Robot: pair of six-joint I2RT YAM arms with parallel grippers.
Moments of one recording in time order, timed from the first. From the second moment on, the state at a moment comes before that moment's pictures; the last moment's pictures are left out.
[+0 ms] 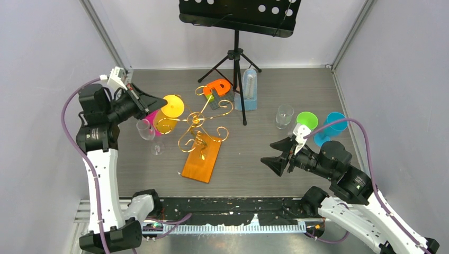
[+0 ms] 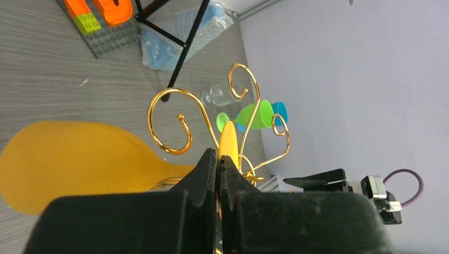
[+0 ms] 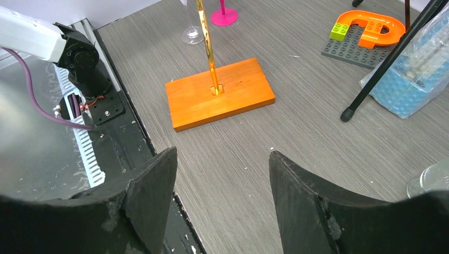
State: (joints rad) left arm 0.18 0.99 1.32 -0.69 0.83 -0.68; right arm 0.75 0.44 0.76 -0.50 -0.26 0.06
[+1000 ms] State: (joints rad) left arm 0.18 0.96 1.73 -0.71 0.83 -0.67; right arm 0.75 0.53 0.94 -0.49 -0.24 -0.01
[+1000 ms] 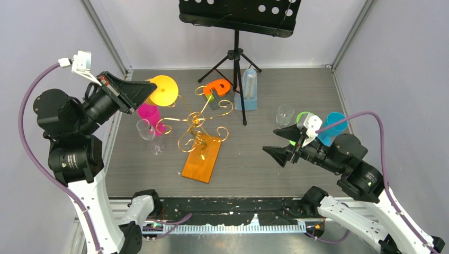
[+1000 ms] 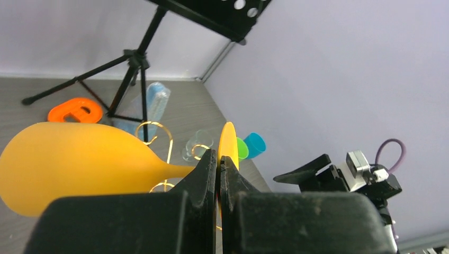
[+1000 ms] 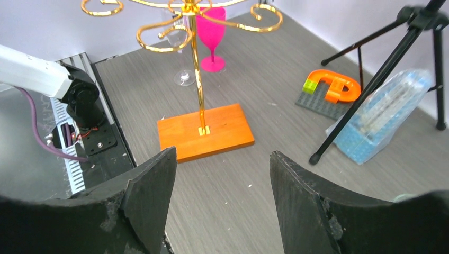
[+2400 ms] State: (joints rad) left arm -0.70 1.17 1.80 -0.35 0.70 -0.79; right arm 0.75 0.63 1.20 -0.21 -0.56 -0.30
